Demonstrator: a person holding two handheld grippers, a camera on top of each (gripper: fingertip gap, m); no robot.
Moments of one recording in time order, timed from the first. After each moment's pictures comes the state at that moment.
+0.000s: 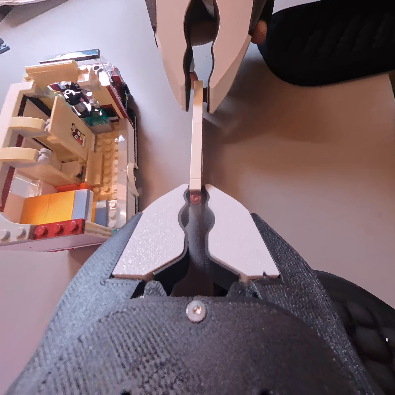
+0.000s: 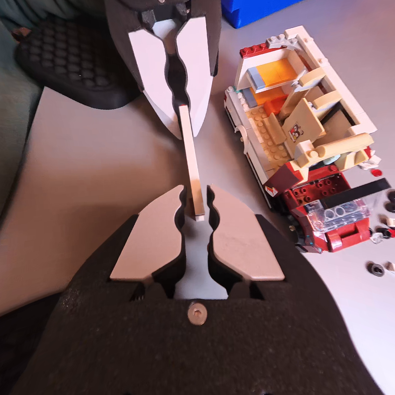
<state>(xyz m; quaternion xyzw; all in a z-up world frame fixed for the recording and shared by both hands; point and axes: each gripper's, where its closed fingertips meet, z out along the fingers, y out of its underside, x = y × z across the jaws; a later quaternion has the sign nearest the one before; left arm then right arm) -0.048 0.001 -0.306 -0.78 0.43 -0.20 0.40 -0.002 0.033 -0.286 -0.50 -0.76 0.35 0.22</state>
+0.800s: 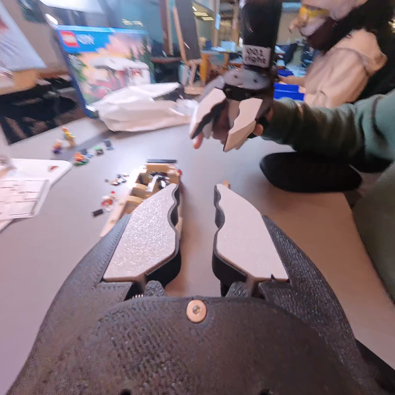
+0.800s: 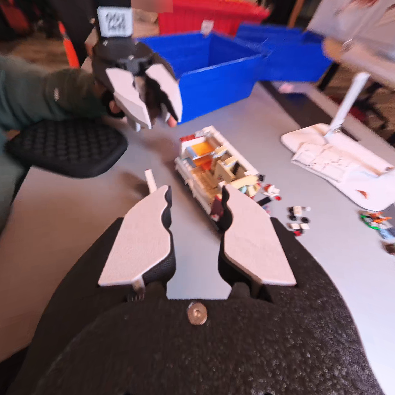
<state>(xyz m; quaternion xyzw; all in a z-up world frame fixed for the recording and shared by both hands) -0.079 0.018 -0.208 -0.70 0.30 -0.27 0.59 -0.007 0.071 -0.211 -0.51 -0.65 0.42 0.39</state>
